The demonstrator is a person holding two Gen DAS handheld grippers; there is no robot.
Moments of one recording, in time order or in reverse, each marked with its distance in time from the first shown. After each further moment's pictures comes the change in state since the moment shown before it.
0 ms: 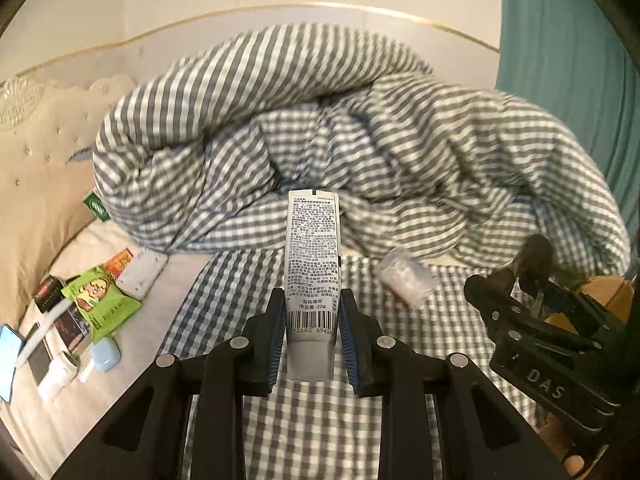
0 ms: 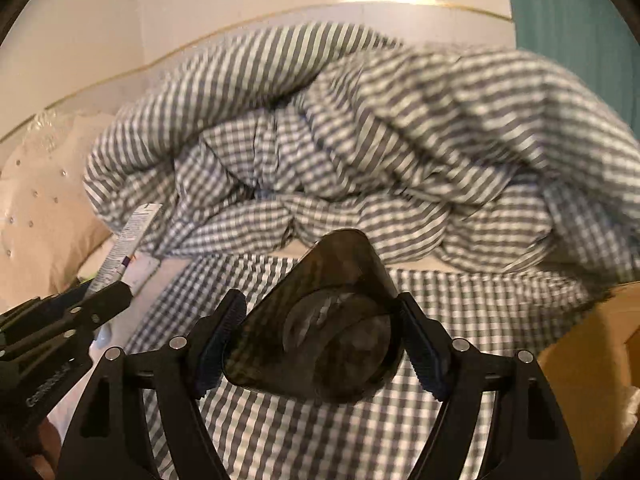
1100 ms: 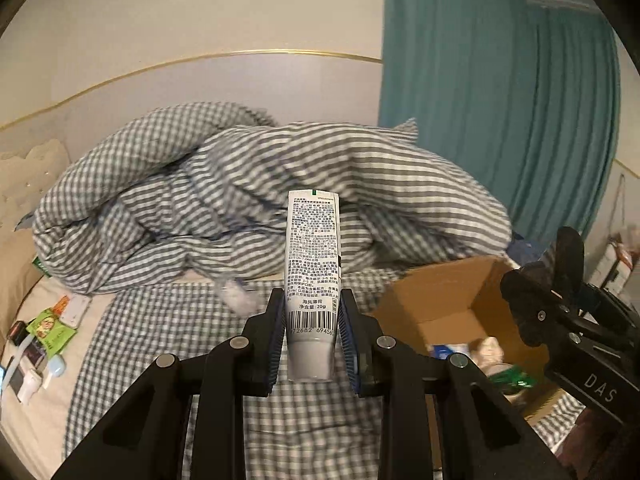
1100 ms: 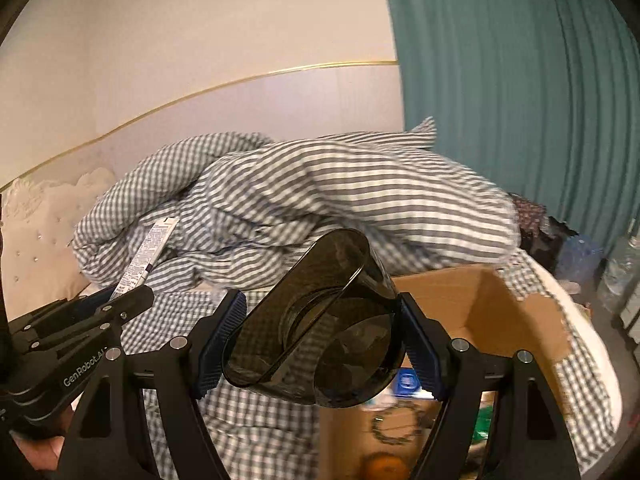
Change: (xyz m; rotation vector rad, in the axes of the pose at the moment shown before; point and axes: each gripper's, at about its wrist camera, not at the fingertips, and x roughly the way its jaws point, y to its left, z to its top) left arm -0.136 -0.221 -0.017 0.165 -0.096 -0.217; right arm -0.241 -0.178 -0.030 0.137 -0.174 -0.196
